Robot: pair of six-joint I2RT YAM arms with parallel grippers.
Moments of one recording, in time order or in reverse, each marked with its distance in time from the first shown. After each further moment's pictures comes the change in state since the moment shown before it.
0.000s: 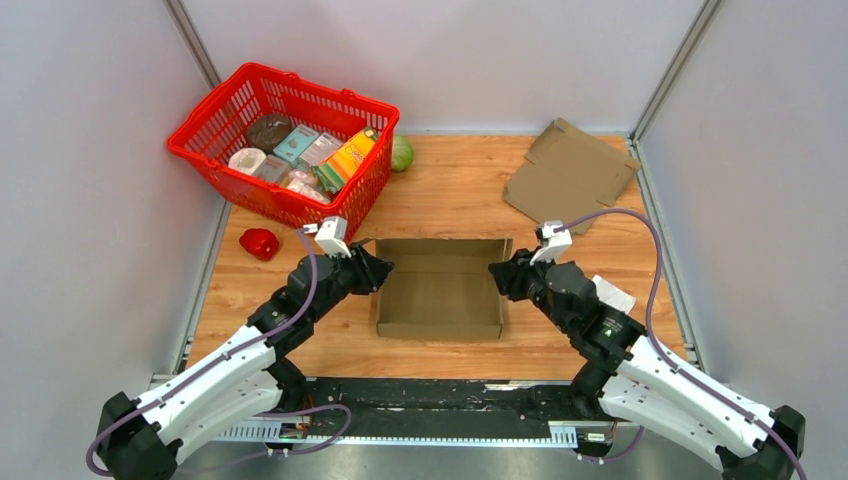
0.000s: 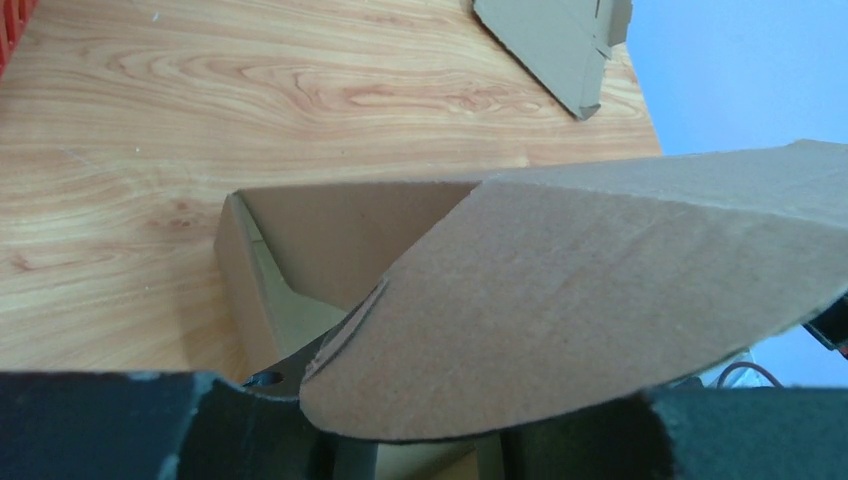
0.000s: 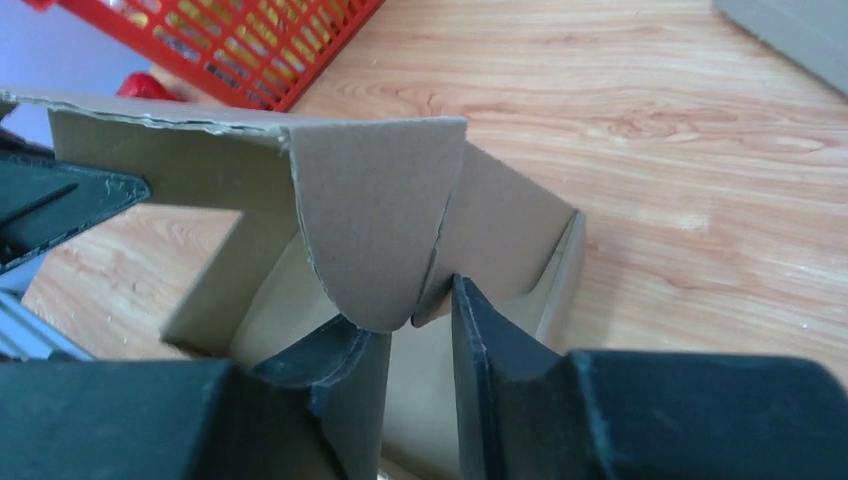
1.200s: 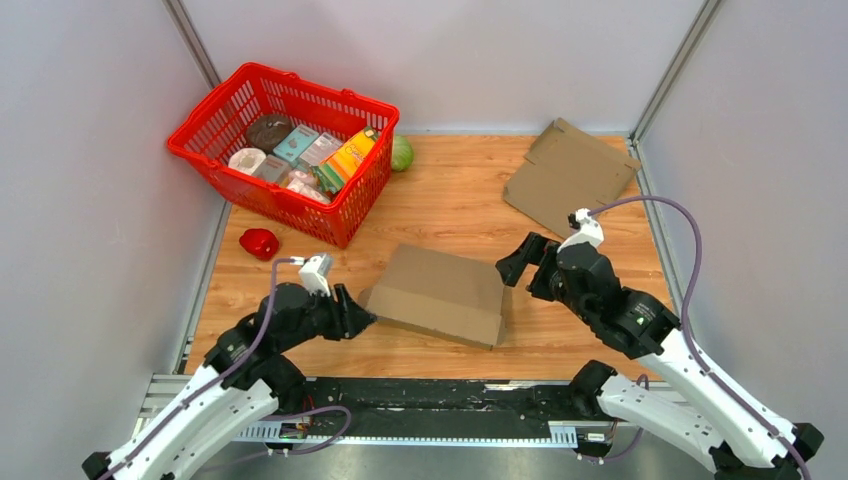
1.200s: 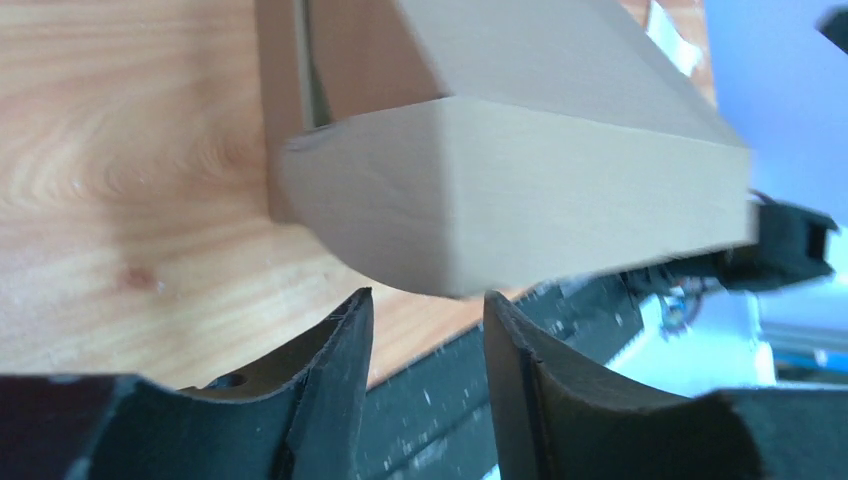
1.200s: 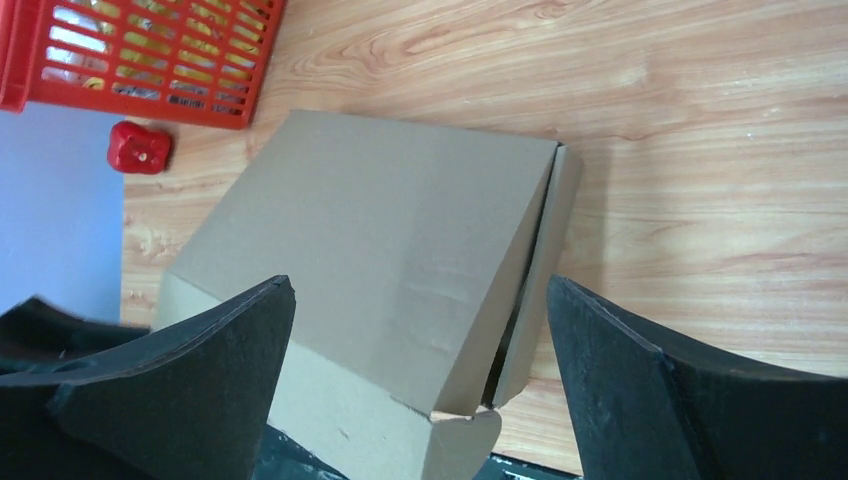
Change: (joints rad) left arm -0.009 -0.328 0.005 -0.576 0.158 -0.040; right arm -0.043 0.043 0.337 -0.571 0.024 0.339
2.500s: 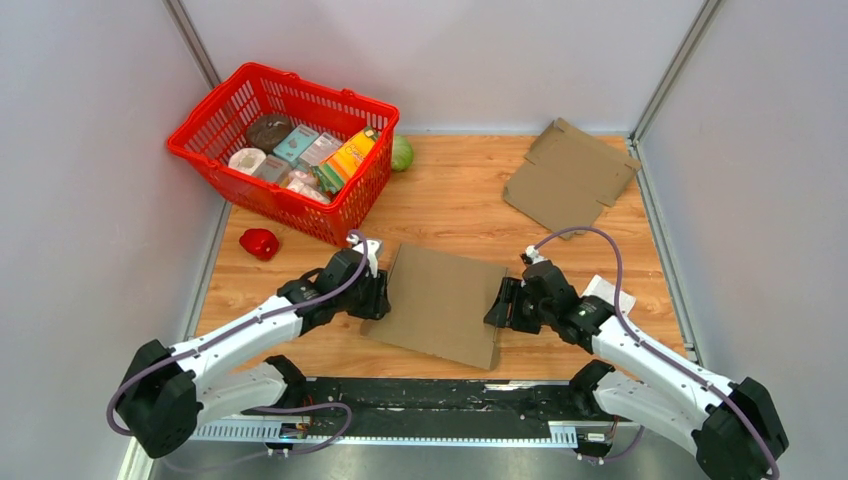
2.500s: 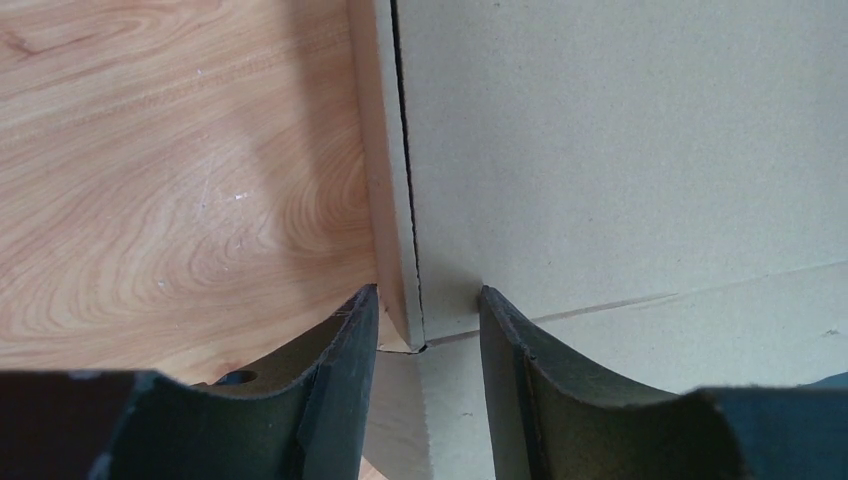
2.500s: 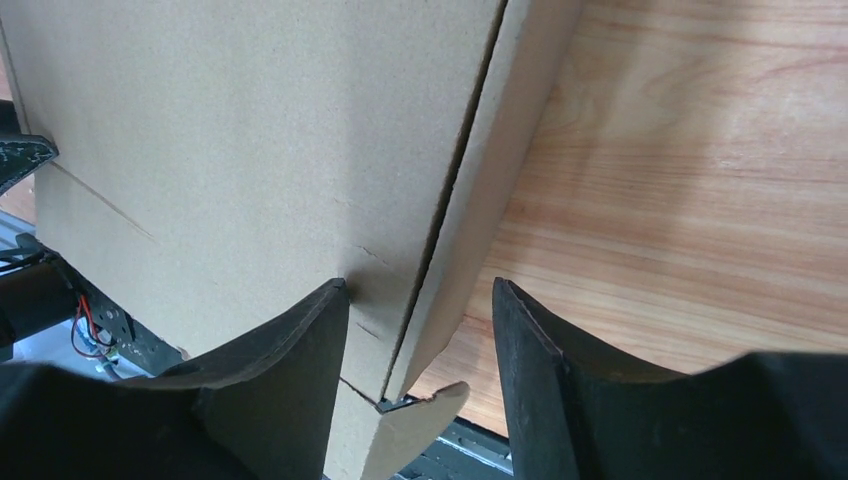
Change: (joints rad) left arm 0.002 0.618 0.096 0.172 -0.051 0.260; right arm -0.137 0.176 -0.410 0.265 -0.438 -0.068
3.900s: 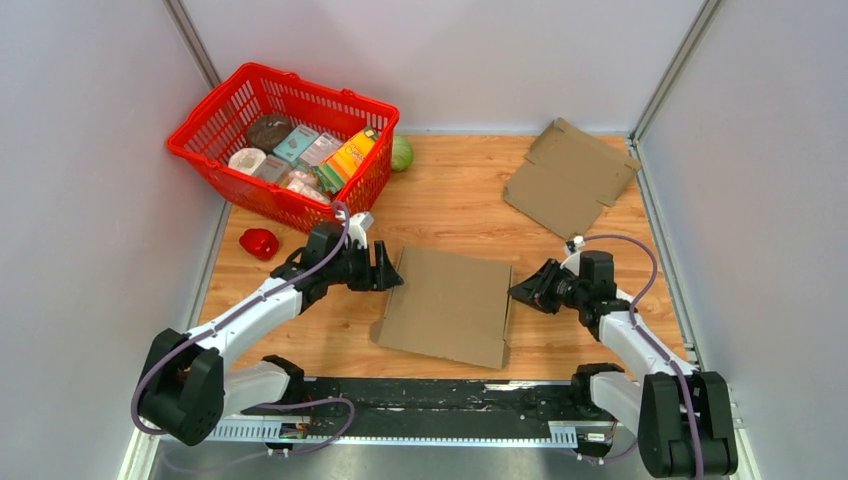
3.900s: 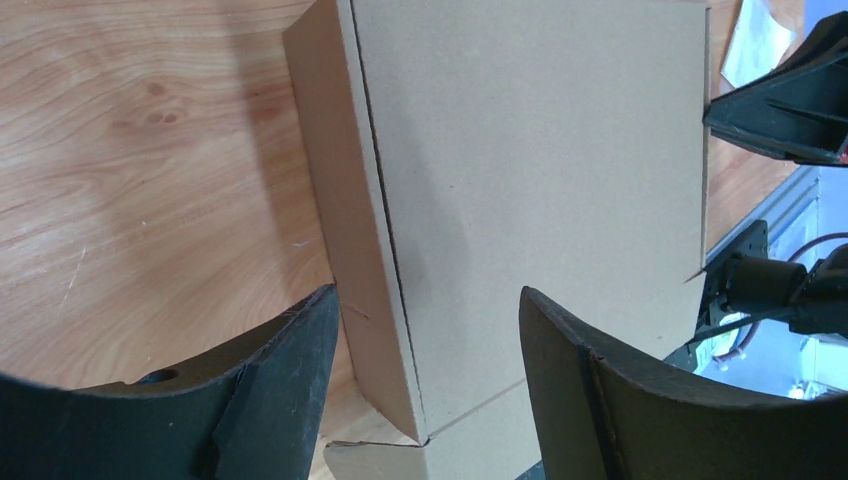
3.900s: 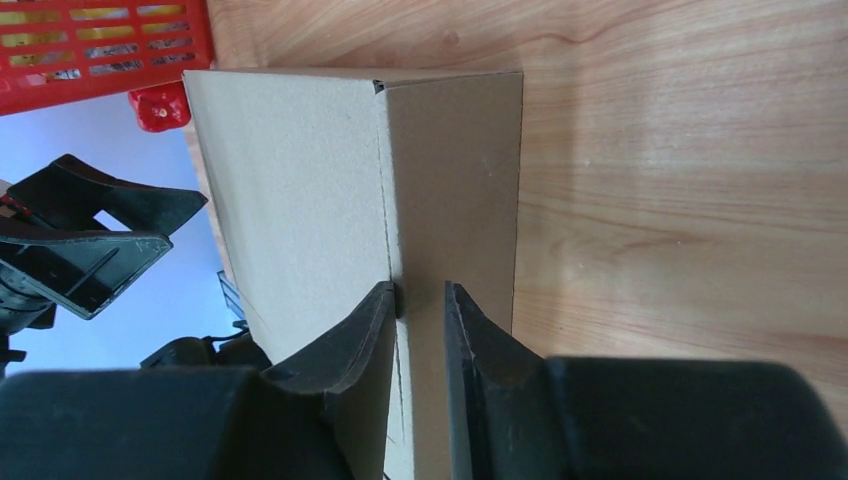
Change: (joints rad) left arm 0.267 0.117 0.035 0.238 0.375 -0.017; right arm -0.595 0.134 -0.161 0.429 -0.507 -0.019
